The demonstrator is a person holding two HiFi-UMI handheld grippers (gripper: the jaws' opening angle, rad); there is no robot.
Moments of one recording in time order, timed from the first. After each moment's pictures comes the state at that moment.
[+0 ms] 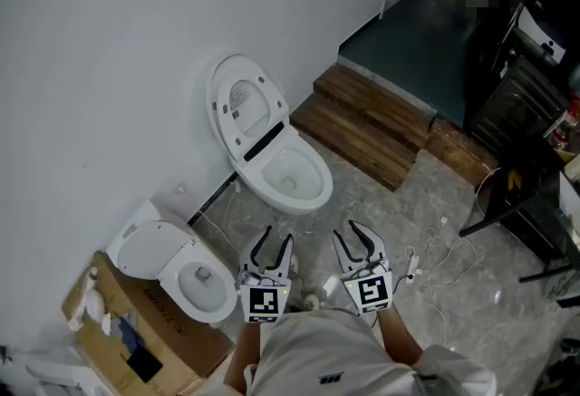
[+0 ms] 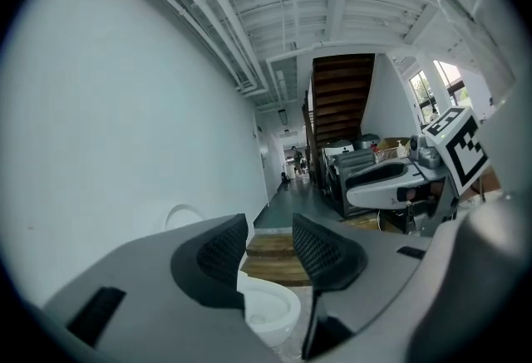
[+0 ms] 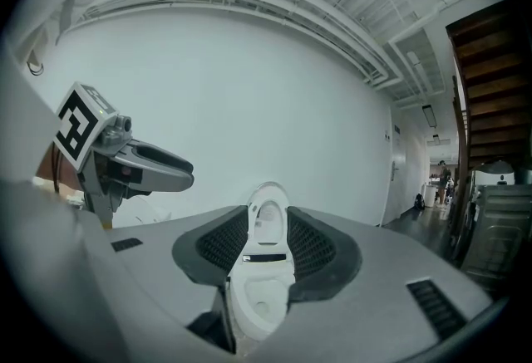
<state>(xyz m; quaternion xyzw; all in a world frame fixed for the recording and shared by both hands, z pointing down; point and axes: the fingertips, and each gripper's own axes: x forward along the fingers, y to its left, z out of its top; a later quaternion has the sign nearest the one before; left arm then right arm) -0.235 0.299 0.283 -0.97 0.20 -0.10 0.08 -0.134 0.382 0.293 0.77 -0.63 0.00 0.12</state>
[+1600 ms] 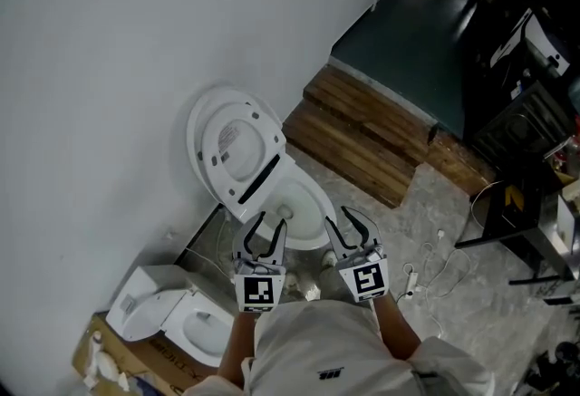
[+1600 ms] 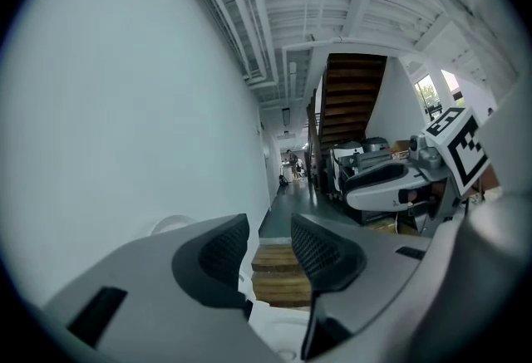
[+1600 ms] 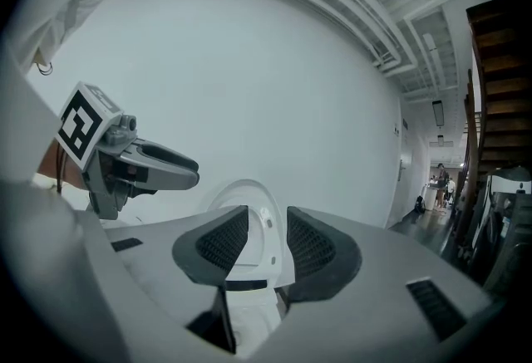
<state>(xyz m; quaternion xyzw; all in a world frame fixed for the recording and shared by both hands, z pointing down) -0.058 -0.009 0.299 -0.98 0.17 -0.08 0.06 0.032 0.079 0.305 0.78 -0.61 0.00 0.14</state>
